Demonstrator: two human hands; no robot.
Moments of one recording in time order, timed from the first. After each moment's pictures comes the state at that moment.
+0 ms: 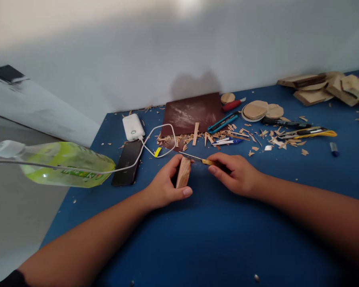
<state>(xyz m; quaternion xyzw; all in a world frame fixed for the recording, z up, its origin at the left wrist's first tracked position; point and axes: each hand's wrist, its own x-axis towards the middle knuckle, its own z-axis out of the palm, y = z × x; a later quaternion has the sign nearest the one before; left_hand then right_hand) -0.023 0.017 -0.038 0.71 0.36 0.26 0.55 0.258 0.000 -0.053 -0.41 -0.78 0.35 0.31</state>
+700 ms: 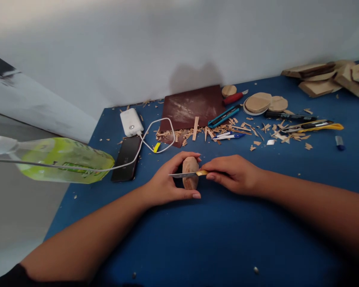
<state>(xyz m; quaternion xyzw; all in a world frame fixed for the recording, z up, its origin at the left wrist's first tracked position) -0.018 0.015 -0.033 0.74 0.34 0.23 0.53 0.260 0.001 -0.056 -0.28 -0.84 0.36 0.29</state>
